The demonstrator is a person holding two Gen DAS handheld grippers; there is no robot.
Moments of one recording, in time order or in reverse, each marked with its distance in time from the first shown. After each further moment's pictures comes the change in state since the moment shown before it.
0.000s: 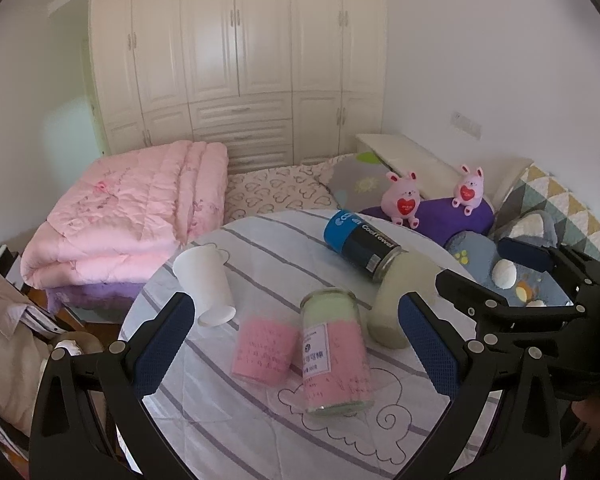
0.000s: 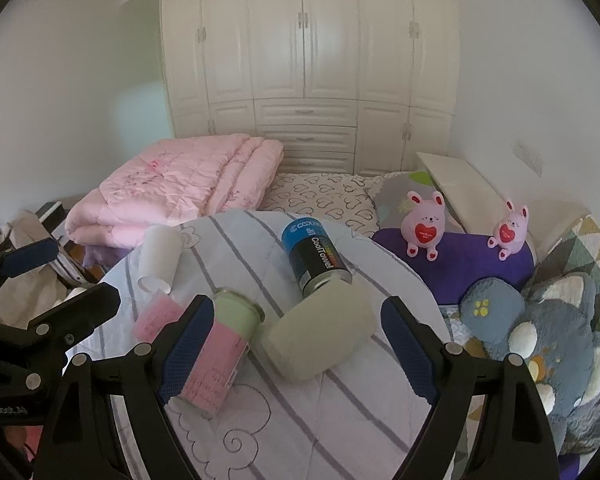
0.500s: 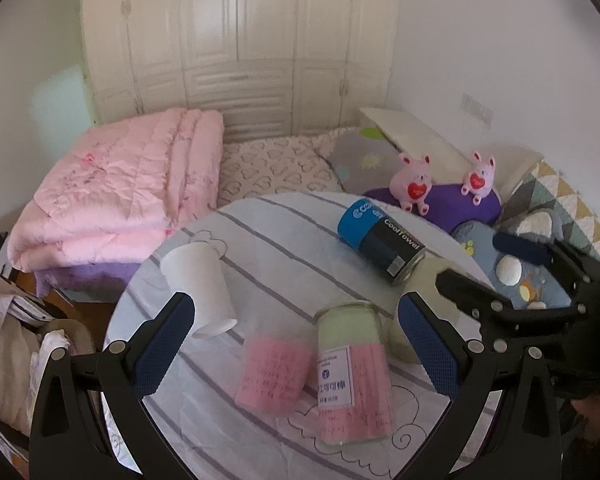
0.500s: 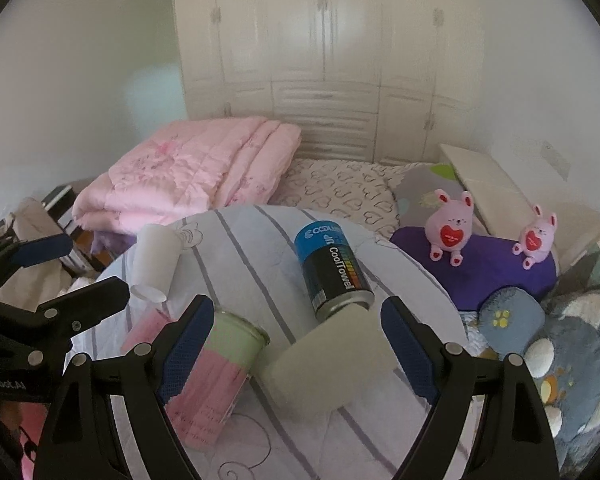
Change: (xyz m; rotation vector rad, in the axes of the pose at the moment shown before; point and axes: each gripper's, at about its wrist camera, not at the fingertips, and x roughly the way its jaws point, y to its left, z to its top) left arm 0.062 0.021 0.027 -0.033 0.140 -0.032; right arm 0.051 -0.004 0.029 -0.042 0.076 0.071
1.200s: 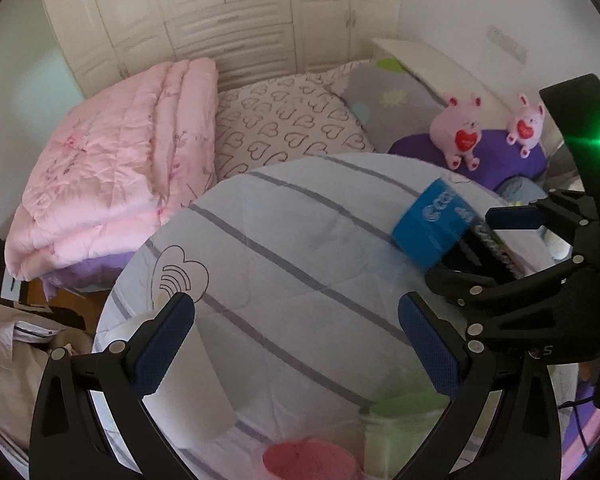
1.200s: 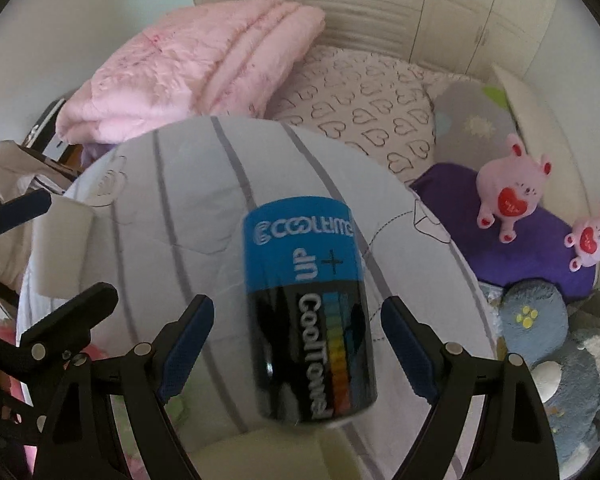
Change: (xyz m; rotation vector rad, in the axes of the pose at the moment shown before) left arm 0.147 0.004 0.050 0.083 0.252 0.075; right arm 0.174 -0.044 0.049 -0.073 0.462 0.074
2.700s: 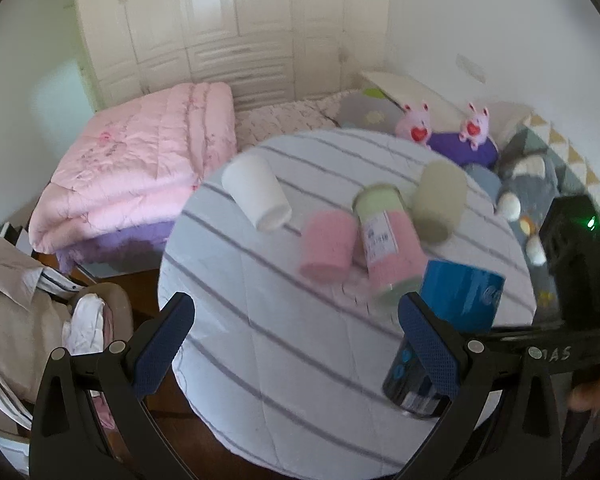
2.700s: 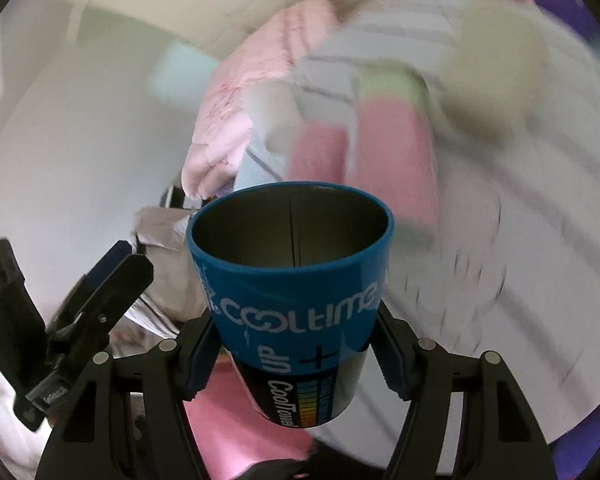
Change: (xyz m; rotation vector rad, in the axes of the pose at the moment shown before) left arm -0.184 0.046 -0.186 -0.001 -0.141 -0.051; right arm -0.067 0.118 -0.211 0.535 -0.063 0.604
